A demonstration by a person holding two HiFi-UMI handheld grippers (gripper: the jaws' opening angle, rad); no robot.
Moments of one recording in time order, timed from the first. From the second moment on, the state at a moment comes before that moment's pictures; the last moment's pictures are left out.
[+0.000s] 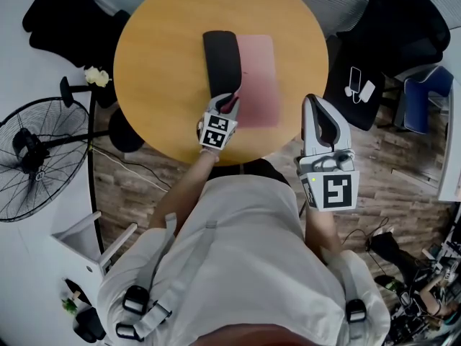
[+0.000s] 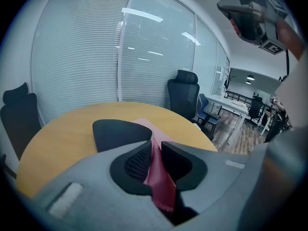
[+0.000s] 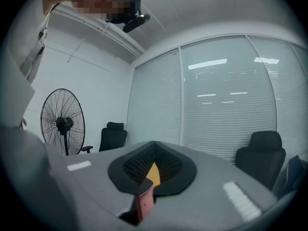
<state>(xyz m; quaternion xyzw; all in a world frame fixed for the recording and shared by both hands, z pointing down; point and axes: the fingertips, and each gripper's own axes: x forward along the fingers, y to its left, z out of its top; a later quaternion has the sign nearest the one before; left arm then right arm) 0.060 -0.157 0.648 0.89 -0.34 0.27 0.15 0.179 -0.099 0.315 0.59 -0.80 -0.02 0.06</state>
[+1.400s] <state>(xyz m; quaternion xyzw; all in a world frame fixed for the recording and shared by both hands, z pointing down) 0.151 -0.138 0.667 0.91 -0.25 0.29 0.15 0.204 -0.096 0.319 0.60 -0.79 -0.01 0.07</state>
